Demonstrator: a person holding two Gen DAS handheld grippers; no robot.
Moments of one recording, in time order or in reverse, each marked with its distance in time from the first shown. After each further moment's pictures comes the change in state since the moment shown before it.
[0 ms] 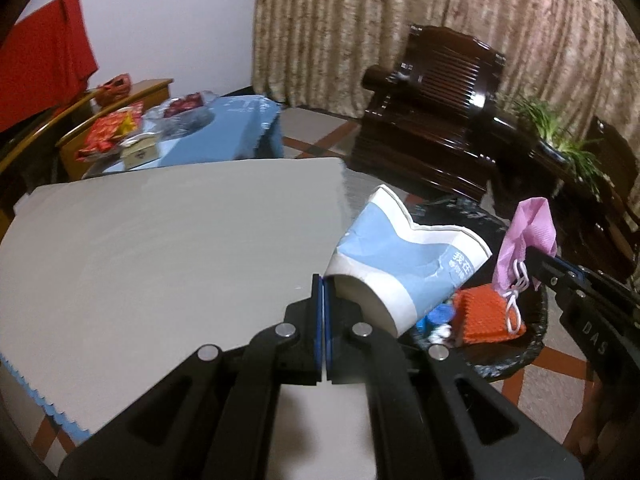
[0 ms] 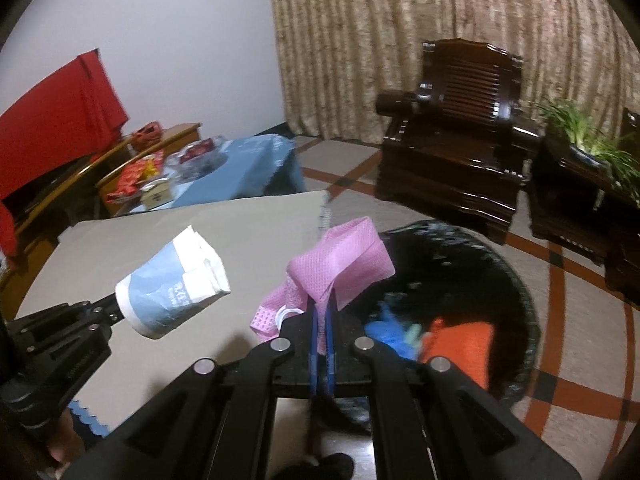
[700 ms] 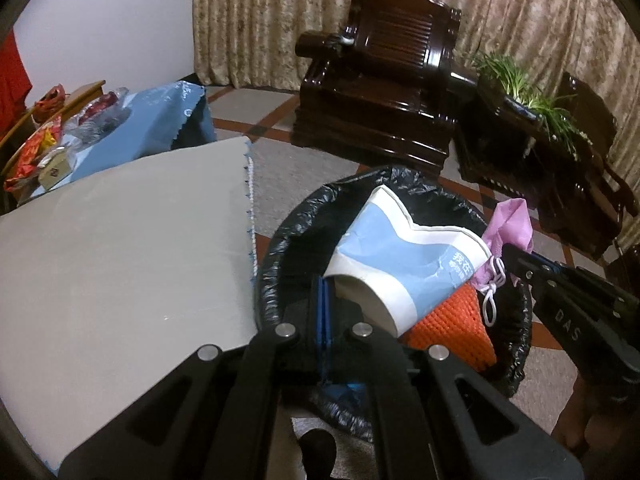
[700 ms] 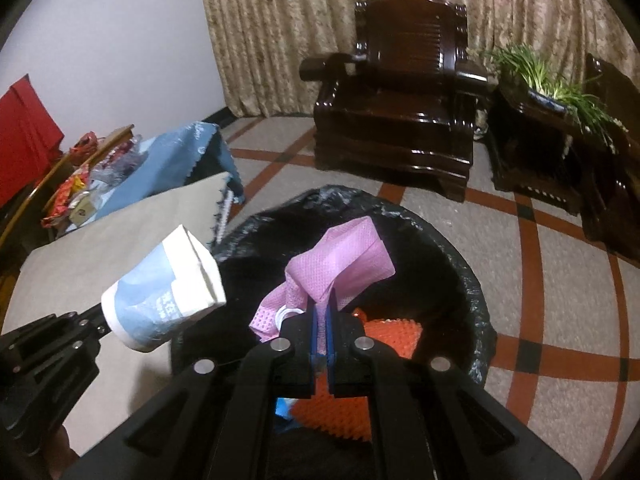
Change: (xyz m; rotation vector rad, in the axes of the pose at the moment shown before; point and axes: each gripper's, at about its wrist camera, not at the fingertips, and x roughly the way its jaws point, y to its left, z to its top) left arm 0.110 -0.115 0.006 0.111 0.094 -0.107; right arm 0.084 -0.133 -0.002 0.142 0.108 -0.107
